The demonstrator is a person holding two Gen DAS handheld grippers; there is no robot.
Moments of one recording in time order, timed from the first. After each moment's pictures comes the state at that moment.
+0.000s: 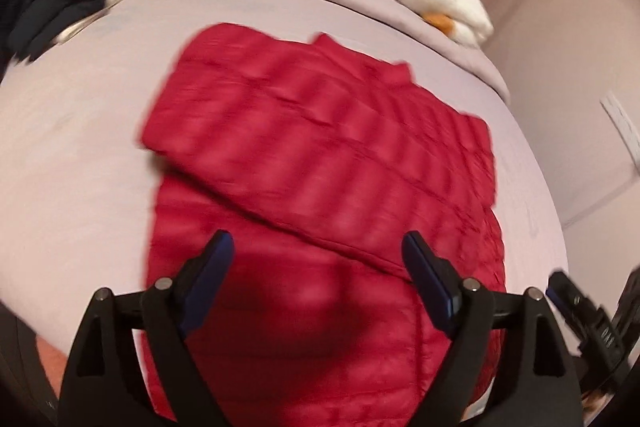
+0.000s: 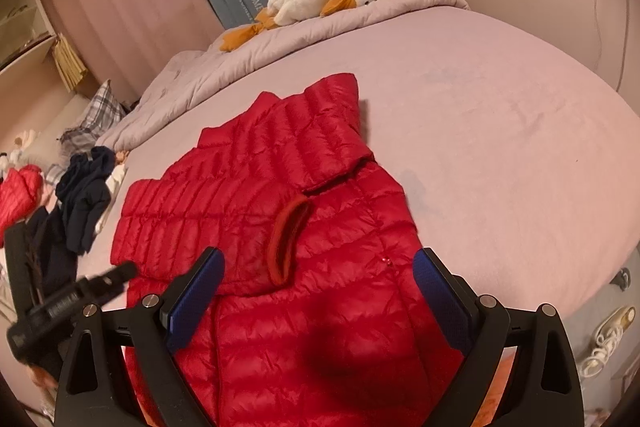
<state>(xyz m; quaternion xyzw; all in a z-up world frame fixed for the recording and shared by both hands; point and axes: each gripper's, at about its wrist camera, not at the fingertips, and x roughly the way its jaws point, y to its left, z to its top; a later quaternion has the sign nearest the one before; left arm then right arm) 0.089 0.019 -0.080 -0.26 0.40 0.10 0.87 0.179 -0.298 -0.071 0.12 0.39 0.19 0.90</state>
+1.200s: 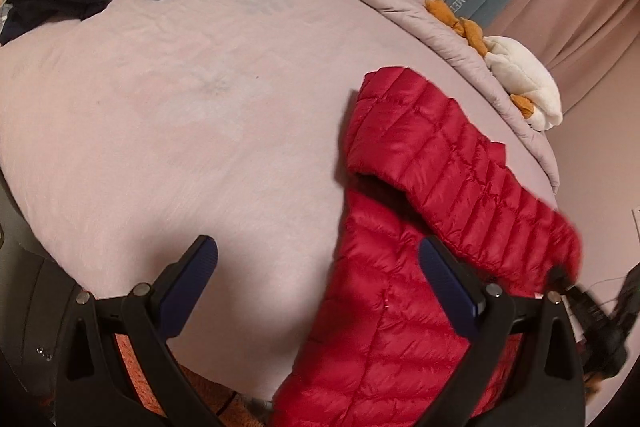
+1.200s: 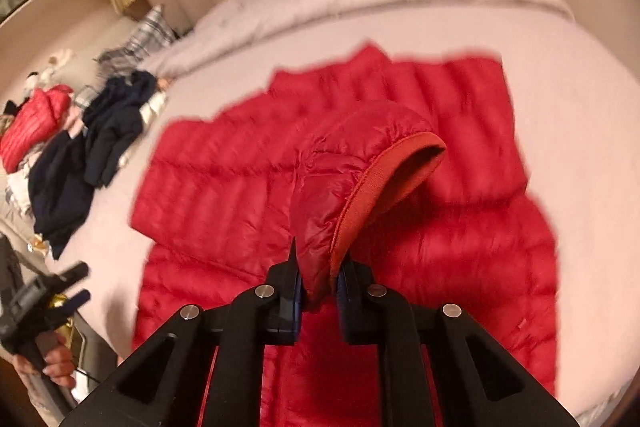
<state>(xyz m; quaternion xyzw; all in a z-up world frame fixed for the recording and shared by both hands) 0.012 0.118 -0.088 -0.35 0.36 0.22 0.84 0.215 -0.205 -0.053 0.02 0.39 0.31 0.86</state>
